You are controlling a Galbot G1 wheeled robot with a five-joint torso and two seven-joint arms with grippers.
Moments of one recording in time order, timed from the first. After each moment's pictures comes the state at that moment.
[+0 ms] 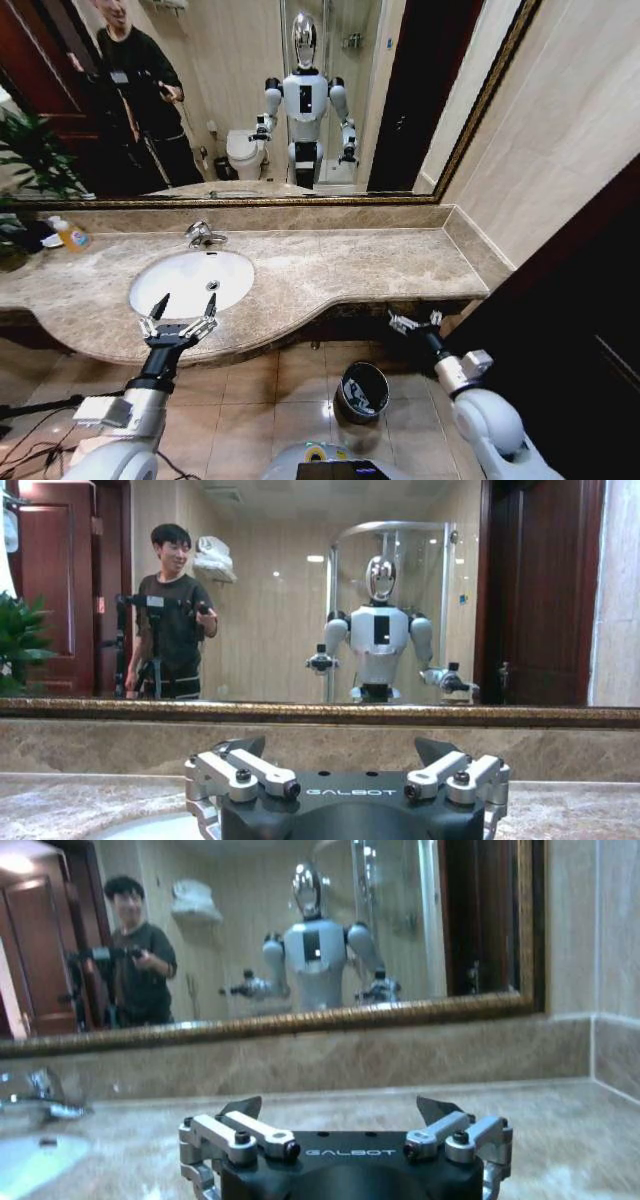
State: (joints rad) left arm 1.84 -1.36 -0.82 -2.47 -0.37 0.04 0.05; right arm -1.56 1.22 0.66 2.20 0.47 -0.10 -0.06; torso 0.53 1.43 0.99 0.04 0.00
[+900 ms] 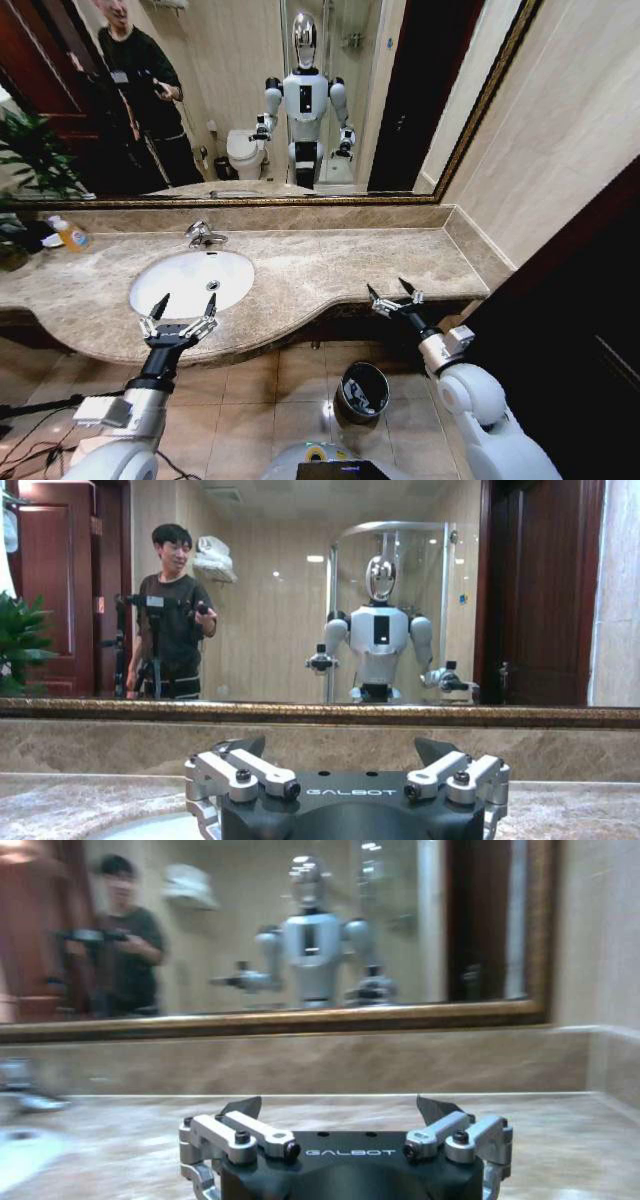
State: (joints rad) left arm 1.84 -1.36 -0.82 -2.47 -0.37 0.04 0.05; right arm -1.46 1.24 0.58 2.18 0.38 -0.19 0.04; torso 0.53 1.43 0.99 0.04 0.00
